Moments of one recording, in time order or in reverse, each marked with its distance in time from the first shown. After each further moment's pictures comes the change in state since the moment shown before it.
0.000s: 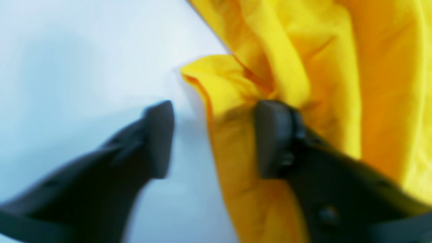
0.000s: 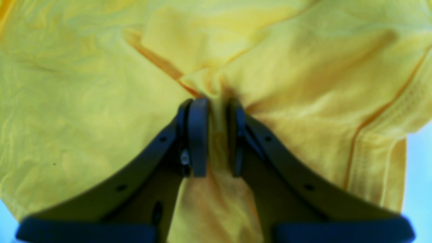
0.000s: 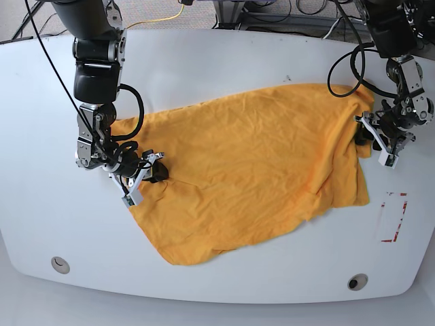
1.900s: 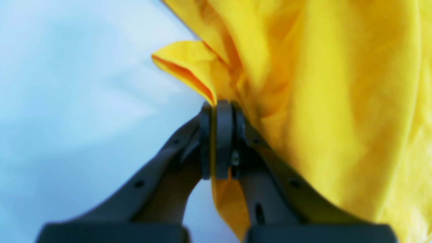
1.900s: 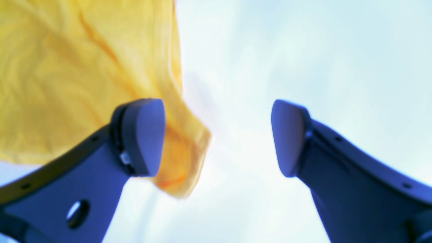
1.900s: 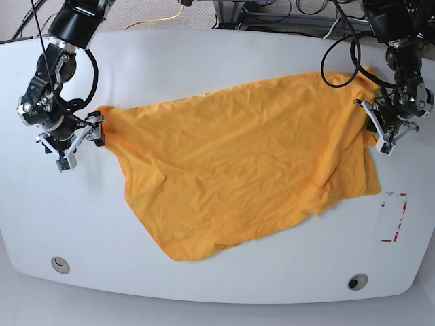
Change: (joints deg) left arm 6.0 0.4 0.1 11.3 1.9 0.2 9.1; right arm -21.7 3.9 22.9 40.5 -1.7 0.0 -19.4
